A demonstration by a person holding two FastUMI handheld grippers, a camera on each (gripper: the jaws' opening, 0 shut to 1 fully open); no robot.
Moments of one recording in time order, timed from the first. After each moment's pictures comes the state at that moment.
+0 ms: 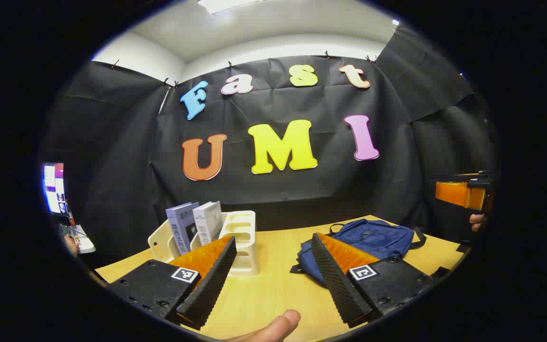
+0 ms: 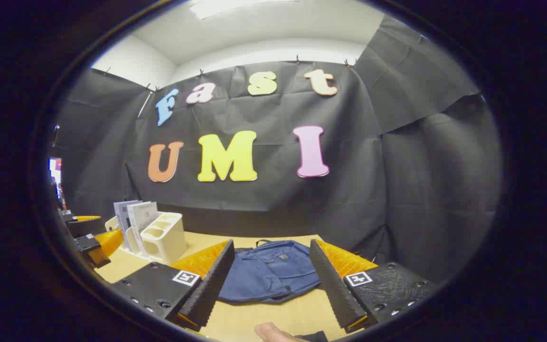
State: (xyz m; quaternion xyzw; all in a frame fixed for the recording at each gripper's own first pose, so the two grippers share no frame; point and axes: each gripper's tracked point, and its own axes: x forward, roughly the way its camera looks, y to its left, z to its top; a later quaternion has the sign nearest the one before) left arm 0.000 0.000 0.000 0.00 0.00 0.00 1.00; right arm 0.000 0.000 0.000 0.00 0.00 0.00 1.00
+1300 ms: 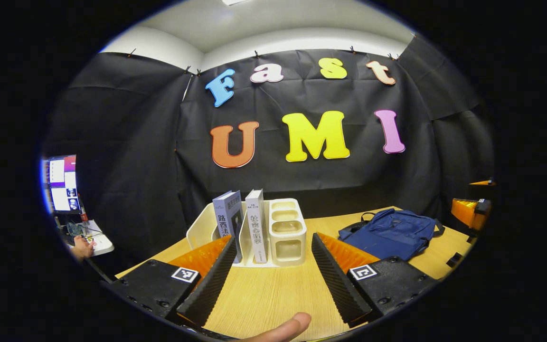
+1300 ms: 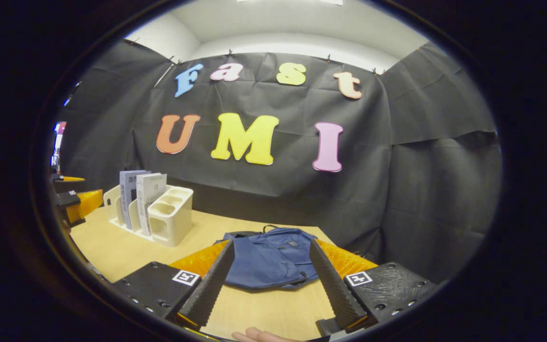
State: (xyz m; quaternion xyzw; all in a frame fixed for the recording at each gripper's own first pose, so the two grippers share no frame) left arm -0.016 0.100 -0.018 -0.01 0.04 0.03 1.00; right arm -0.018 0.083 -0.025 -0.09 0.04 -0.02 0.99
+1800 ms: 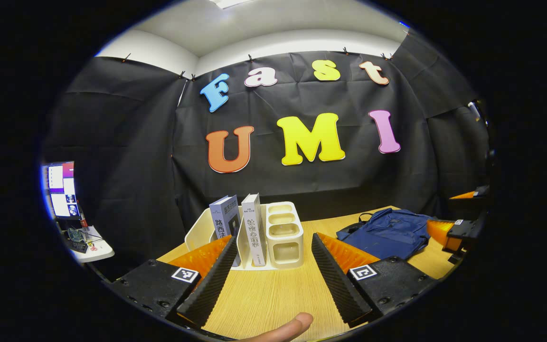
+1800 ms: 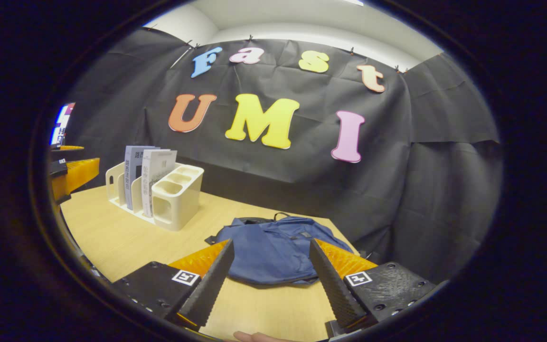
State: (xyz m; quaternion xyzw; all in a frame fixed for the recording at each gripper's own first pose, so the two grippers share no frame) left arm -0.020 0.094 -0.013 0.00 0.03 0.02 1.00; right arm 0.024 0.120 -0.079 -0.12 0.10 0.02 0.99
